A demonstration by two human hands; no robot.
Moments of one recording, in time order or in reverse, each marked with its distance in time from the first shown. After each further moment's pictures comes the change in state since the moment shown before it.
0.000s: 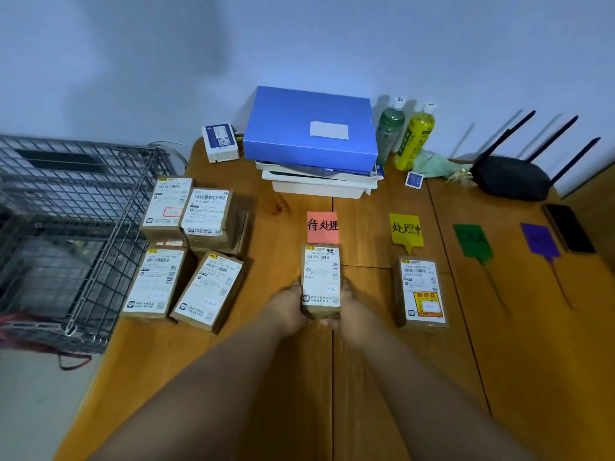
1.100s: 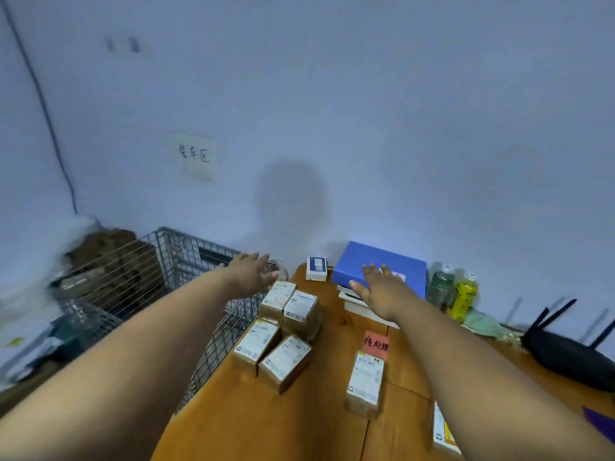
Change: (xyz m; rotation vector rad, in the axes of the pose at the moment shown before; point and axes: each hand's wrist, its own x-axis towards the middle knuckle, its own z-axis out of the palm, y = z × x) left_hand -0.276 -0.013 -0.239 0.332 0.583 -0.093; right_hand -0.162 -0.181 -0.198 -0.599 0.300 -0.622
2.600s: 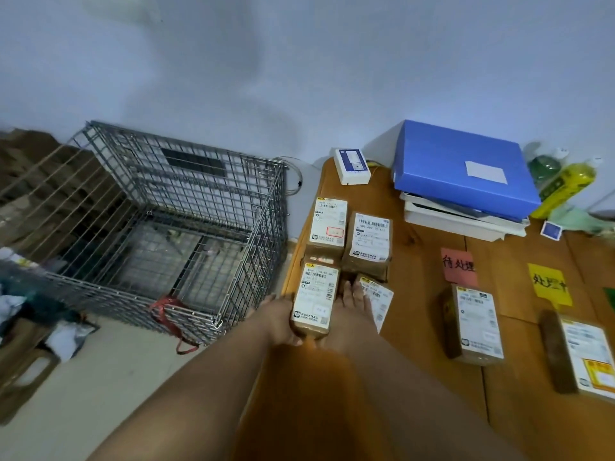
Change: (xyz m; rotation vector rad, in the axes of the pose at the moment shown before) left_hand 0.135 -0.180 0.250 -0.279 -0.552 -0.009; right_hand 0.149 -0.199 0.314 0.096 -0.347 0.242
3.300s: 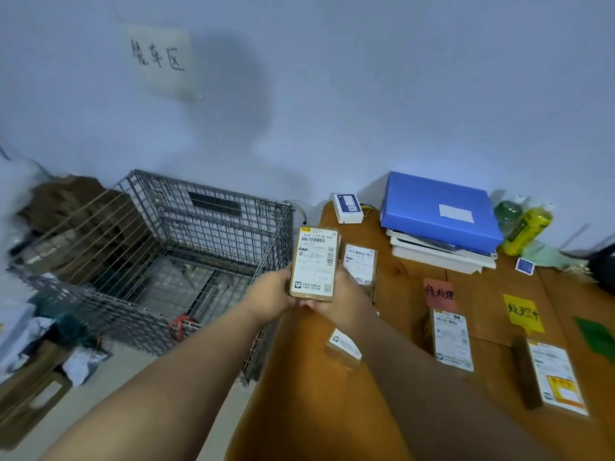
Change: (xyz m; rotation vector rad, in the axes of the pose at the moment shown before) left_hand -0.096 0.050 -0.074 -0.292 0.374 0.217; right_hand -0.039 -0.010 -0.088 0.544 0.359 -0.184
